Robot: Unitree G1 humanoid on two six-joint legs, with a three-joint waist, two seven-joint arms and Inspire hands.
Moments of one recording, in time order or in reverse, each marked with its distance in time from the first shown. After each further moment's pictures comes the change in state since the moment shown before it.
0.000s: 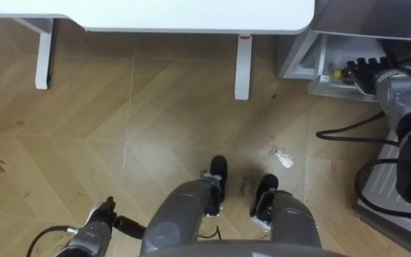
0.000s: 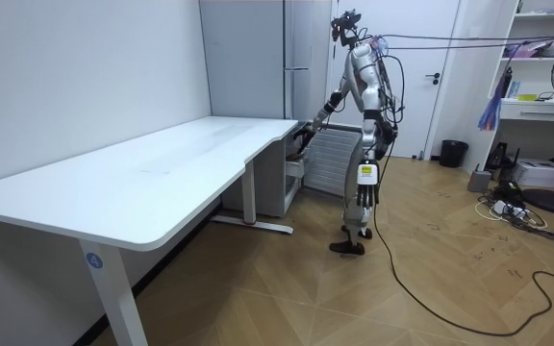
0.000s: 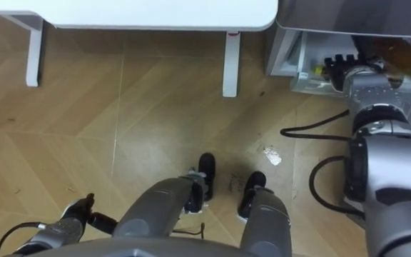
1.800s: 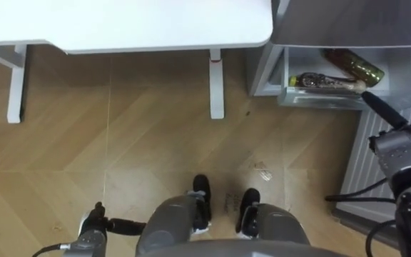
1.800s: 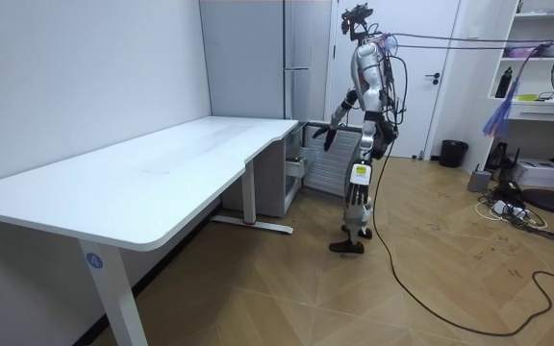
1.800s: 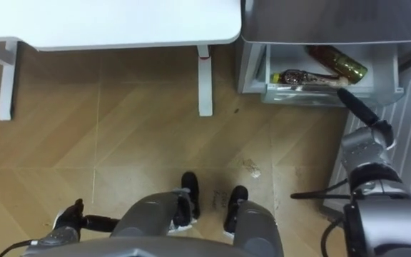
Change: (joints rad) left arm 0.040 0.013 -0.037 0.001 -0.268 -0.105 0.065; right arm 0.336 0.024 0.149 -0.161 -0.175 -0.092 -0.171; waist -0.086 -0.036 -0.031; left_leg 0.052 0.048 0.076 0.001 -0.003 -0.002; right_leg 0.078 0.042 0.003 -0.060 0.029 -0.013
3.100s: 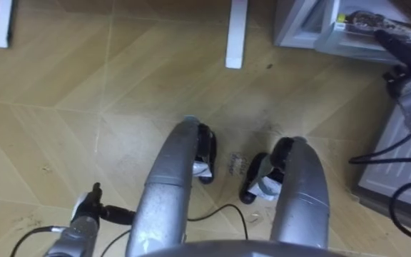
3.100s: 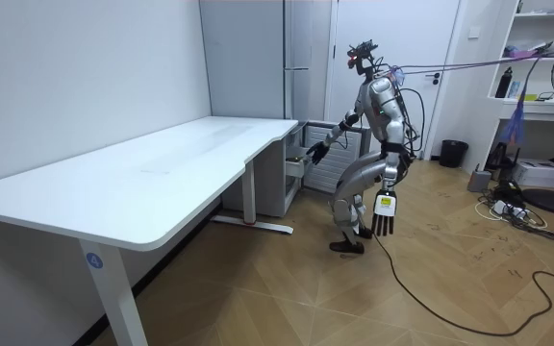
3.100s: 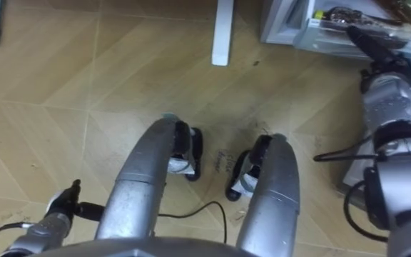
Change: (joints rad) left arm 0.063 0.085 0.002 -0.161 0.076 0.014 -0.025; right arm -0.225 -0.141 0.096 -0.046 -0.148 0.070 0.015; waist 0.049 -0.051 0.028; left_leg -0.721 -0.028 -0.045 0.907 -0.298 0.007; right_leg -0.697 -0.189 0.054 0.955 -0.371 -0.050
